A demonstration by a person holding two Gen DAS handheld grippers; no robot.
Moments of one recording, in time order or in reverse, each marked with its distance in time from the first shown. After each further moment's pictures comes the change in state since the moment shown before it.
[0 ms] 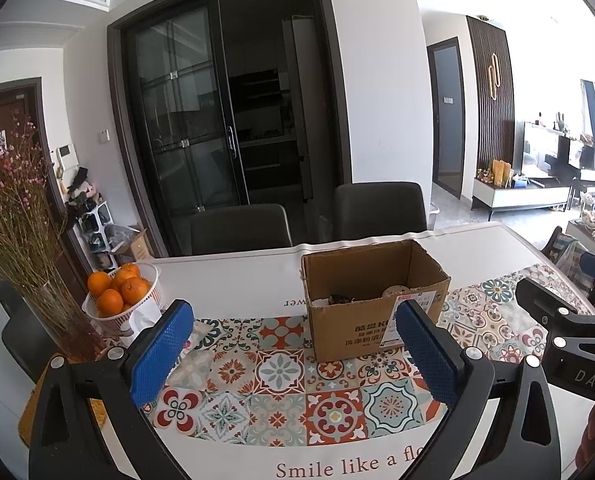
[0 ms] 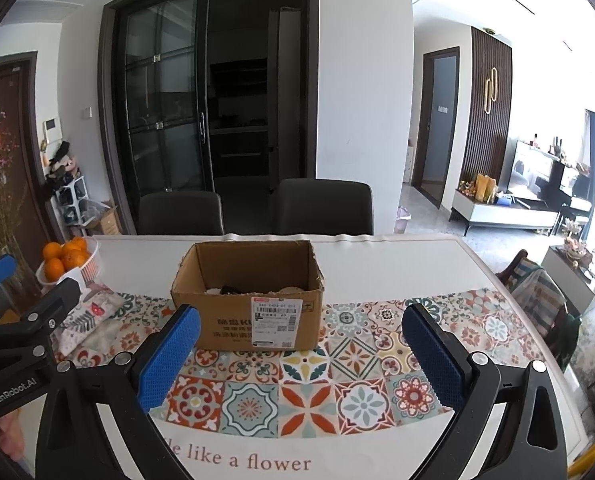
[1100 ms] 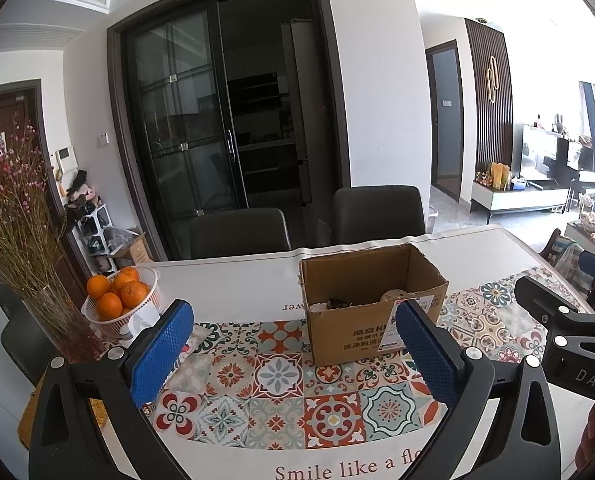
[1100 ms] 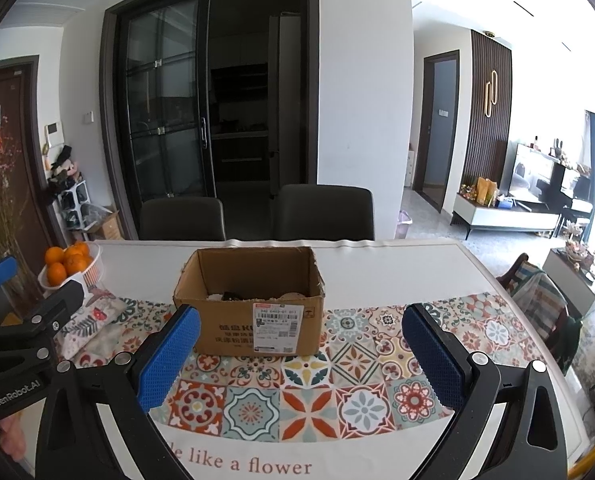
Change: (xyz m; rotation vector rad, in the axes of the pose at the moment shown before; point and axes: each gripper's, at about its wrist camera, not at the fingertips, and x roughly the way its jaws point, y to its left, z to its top) left arm -0.003 -0.002 0.003 0.000 -0.013 -0.004; right arm -0.004 0.001 0.007 0.001 -0.017 0.006
